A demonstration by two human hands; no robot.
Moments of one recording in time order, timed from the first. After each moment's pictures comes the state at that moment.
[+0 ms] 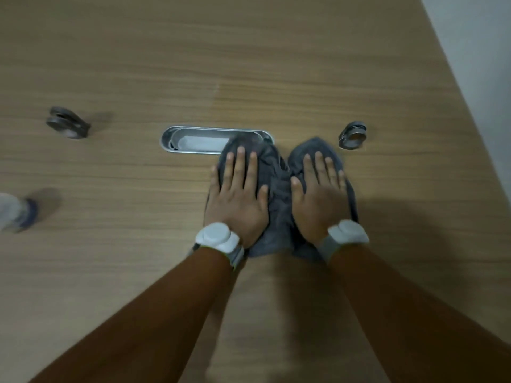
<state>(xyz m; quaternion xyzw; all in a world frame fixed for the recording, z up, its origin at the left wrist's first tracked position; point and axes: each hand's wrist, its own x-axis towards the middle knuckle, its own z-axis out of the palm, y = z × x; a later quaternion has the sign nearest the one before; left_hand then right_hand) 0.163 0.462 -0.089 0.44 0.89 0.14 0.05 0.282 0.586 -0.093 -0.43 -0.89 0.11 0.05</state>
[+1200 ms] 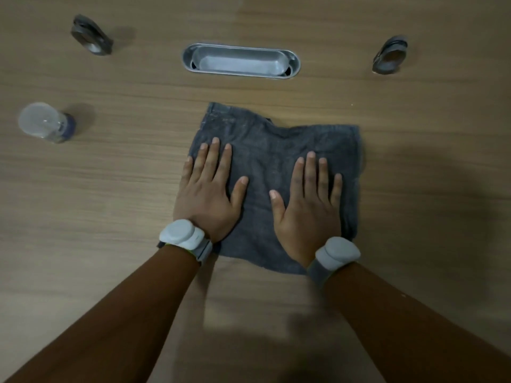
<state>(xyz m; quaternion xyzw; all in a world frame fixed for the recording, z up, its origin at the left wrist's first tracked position) 0.198 0.318 -0.081 0.39 0.91 0.07 0.11 0.350 0.436 -0.091 -0.38 -0.92 0.08 0.00</state>
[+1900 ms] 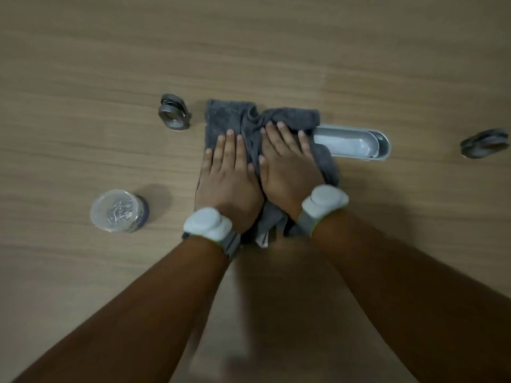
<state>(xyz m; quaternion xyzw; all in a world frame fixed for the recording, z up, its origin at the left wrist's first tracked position) -0.021 0.348 -0.100 0.37 0.92 0.10 0.08 0.050 0.466 -0.096 -0.24 -0.97 0.09 0.00</state>
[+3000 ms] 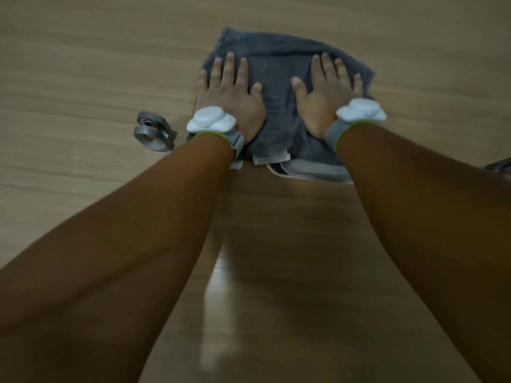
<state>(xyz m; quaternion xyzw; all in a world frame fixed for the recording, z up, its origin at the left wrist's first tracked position) -0.169 0.492 -0.111 0.37 0.92 0.10 0.06 -0.044 0.650 -0.110 -0.39 -0.92 0.07 0.00</state>
